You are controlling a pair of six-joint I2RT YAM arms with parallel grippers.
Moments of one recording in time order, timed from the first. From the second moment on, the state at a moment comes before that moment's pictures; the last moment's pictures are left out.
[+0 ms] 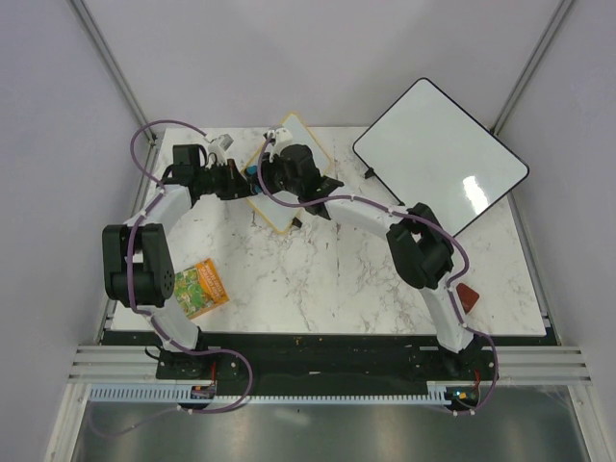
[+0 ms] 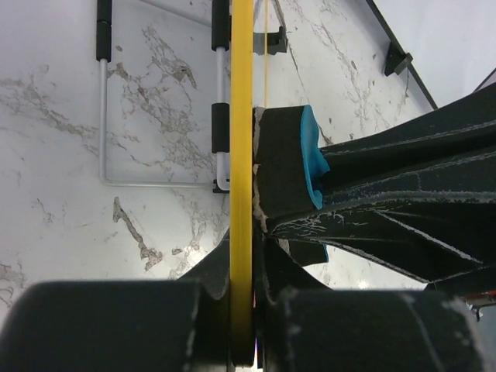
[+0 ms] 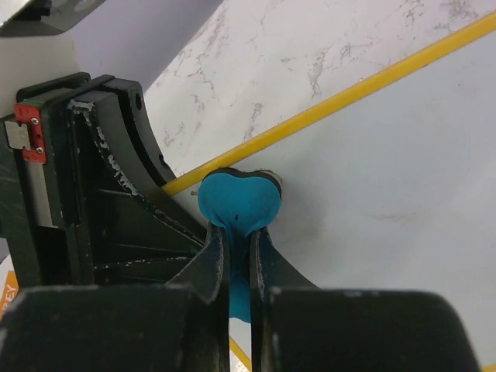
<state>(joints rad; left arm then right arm) 0.00 1.74 1.21 -0.23 0.79 -0.09 0.79 2.20 1.77 0.19 -0.08 0.37</state>
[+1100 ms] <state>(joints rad) 0.01 1.76 1.21 -0.21 0.79 -0.14 0.67 2.34 2.01 -0.08 0.23 0.50</state>
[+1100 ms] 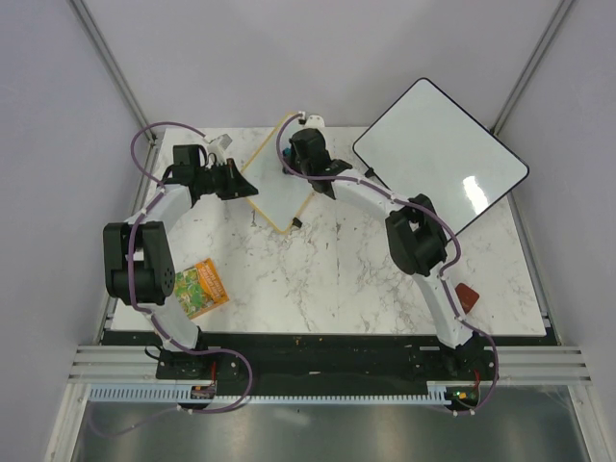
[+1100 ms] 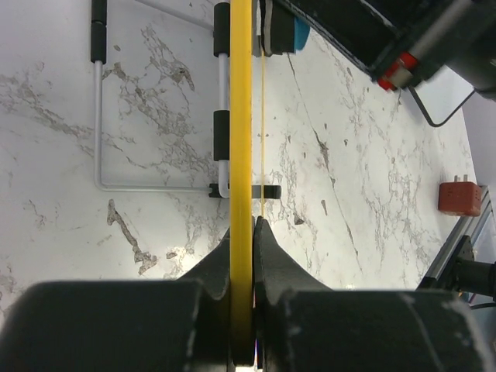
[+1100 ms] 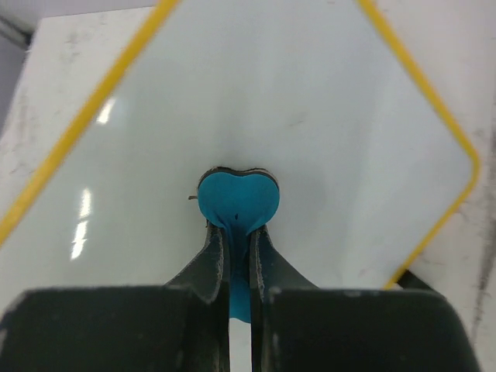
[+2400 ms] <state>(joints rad) -0.03 1.73 1.22 -0.21 0.78 -0.09 0.57 2.24 1.64 0.03 0.15 0.46</state>
